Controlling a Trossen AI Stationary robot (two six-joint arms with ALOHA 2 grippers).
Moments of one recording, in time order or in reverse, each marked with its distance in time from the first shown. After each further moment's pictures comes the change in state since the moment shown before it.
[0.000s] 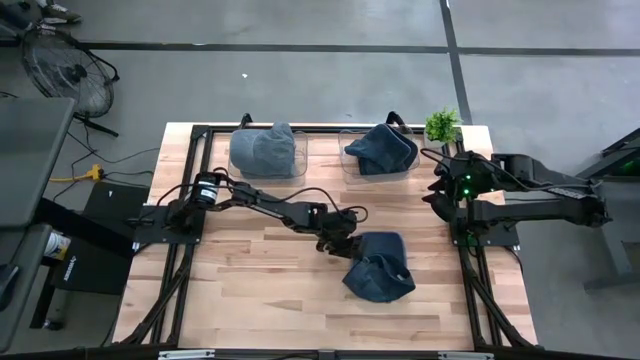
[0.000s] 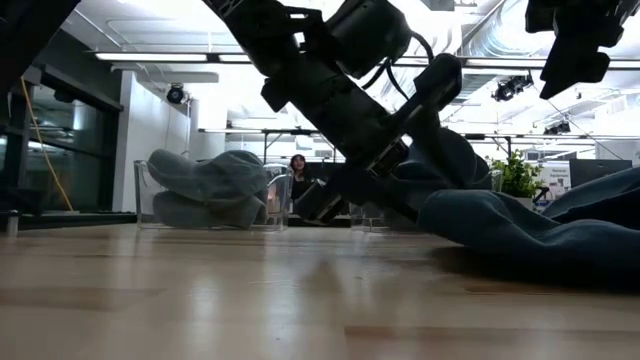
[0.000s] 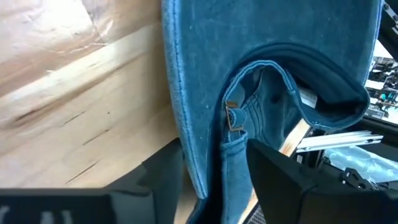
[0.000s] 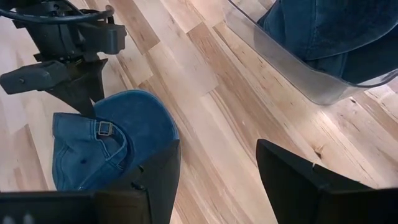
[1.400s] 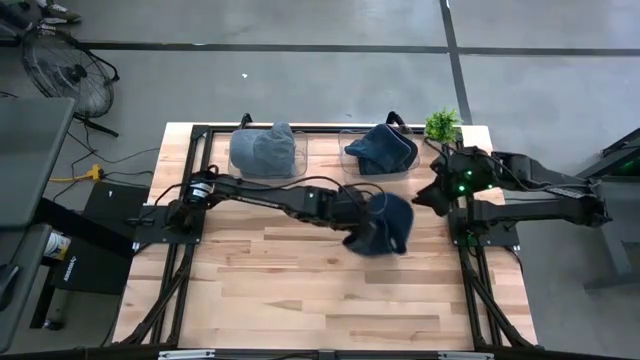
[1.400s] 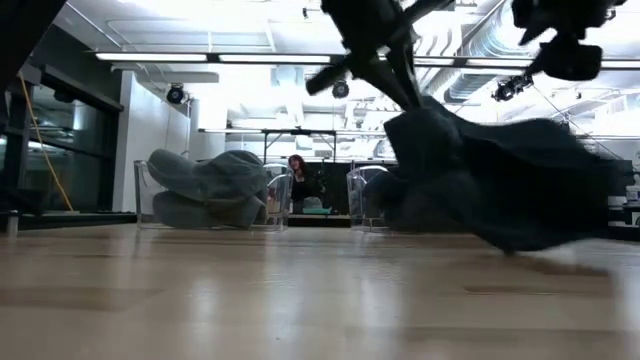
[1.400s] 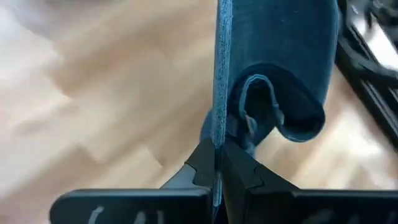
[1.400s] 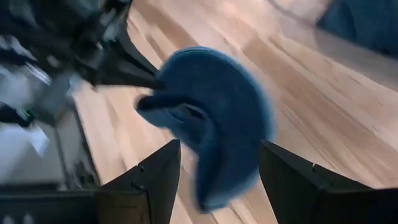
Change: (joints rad) left arm -0.028 -0.053 0.472 -0.701 -0.552 0.424; right arm -0.003 0.014 0.000 0.160 -0.173 0.241
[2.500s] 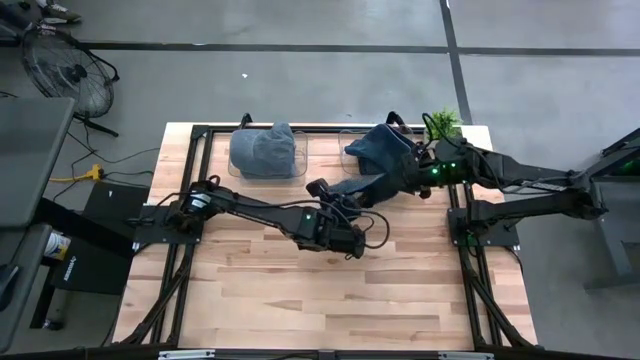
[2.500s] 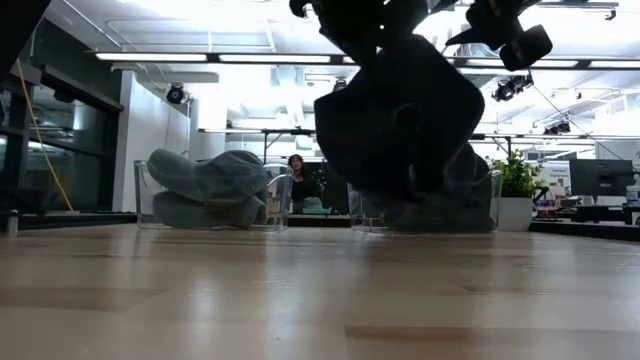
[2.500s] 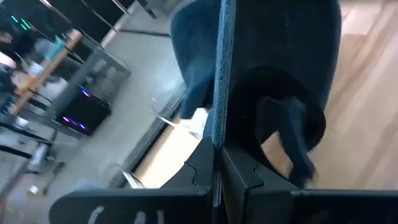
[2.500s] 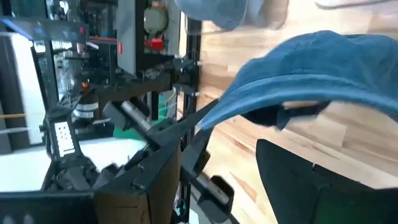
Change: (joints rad) left arm -0.128 0.024 0.102 -0.252 -0.835 0.551; right arm 0.001 0.191 0.000 0.525 0.019 0.730
